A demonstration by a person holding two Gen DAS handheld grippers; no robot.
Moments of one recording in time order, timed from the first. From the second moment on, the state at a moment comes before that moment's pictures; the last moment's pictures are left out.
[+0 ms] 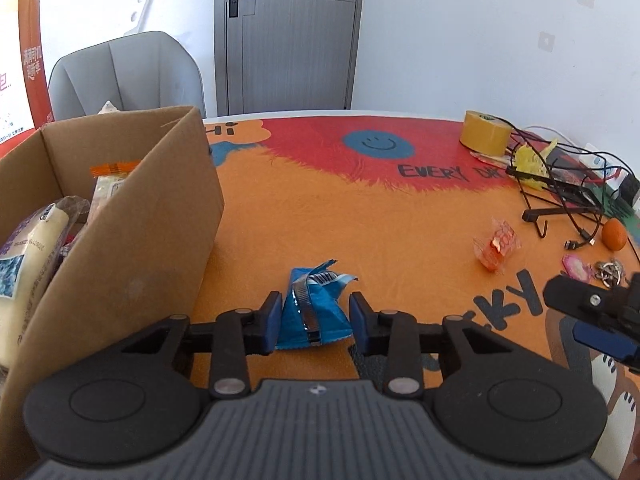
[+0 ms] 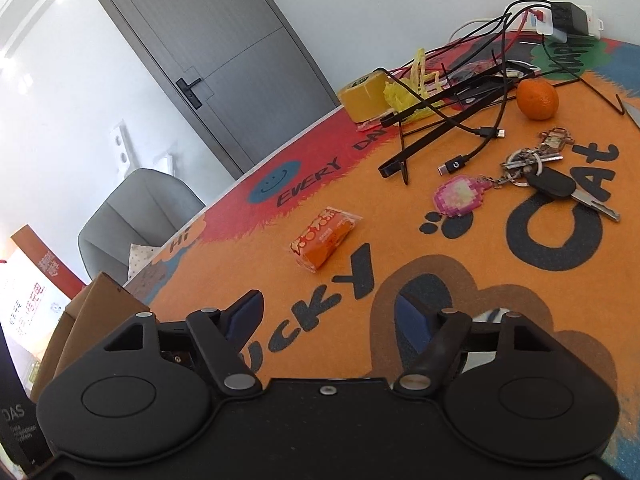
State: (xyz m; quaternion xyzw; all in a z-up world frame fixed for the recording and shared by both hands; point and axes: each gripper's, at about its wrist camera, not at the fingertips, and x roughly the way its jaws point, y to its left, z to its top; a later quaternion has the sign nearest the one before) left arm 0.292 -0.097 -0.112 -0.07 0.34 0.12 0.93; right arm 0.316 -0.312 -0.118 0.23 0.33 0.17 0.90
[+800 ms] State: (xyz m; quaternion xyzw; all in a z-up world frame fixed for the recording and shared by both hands) left arm 0.305 -0.082 -0.095 -0.13 0.34 0.08 0.93; right arm 0.365 -0.274 -0.114 0.20 0.35 0.13 0.91
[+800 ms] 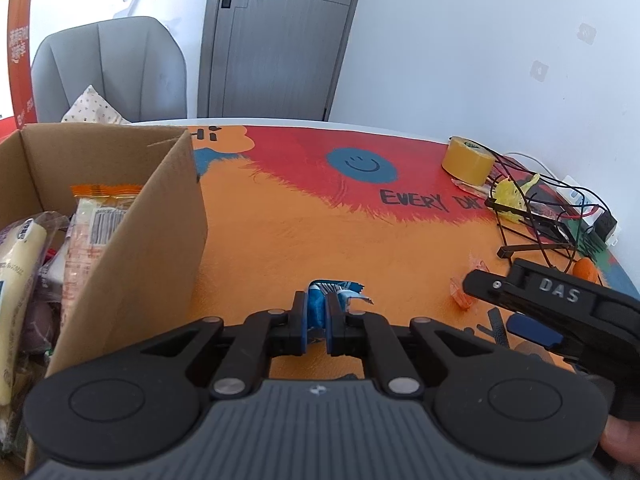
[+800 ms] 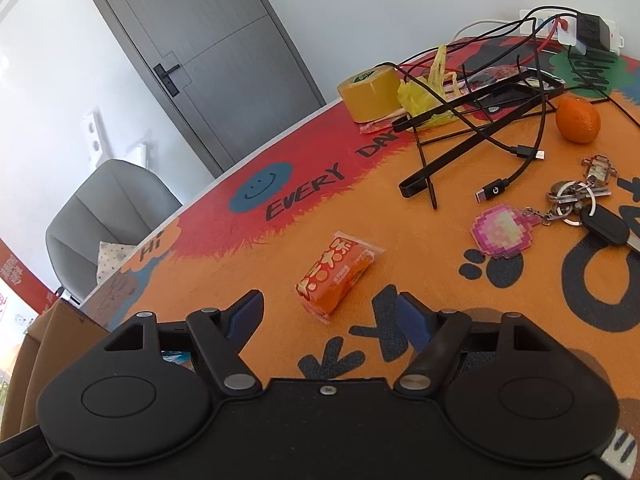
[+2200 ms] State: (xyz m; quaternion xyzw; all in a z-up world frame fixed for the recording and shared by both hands) left arm 0.298 -0.092 -0.096 -0.09 0.34 0.04 0.94; right arm 0.332 -0.275 -0.116 0.17 0.35 0.13 0.91
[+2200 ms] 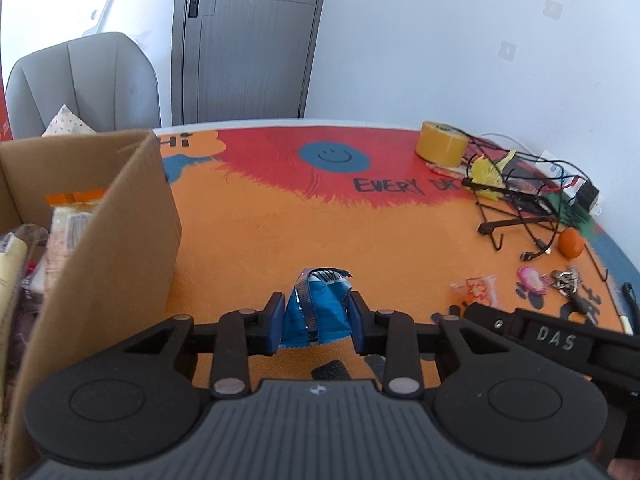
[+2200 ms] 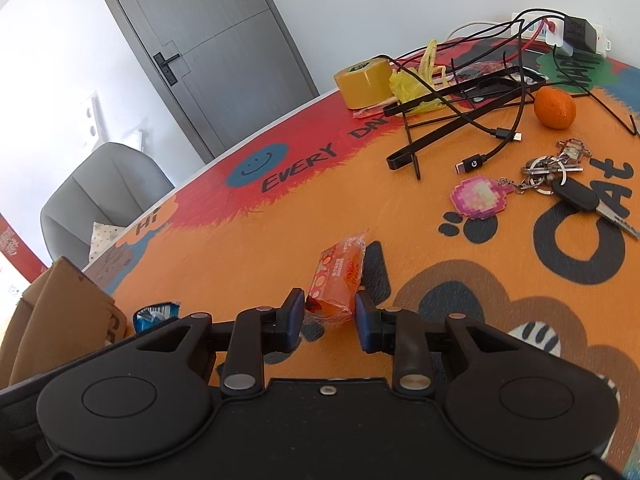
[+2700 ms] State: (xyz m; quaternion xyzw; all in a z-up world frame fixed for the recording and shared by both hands) left arm 0.262 -0.083 -0.064 -0.11 0.29 0.05 0.95; right arm 0.302 -0.265 -0.088 0.18 0.31 0.16 0.92
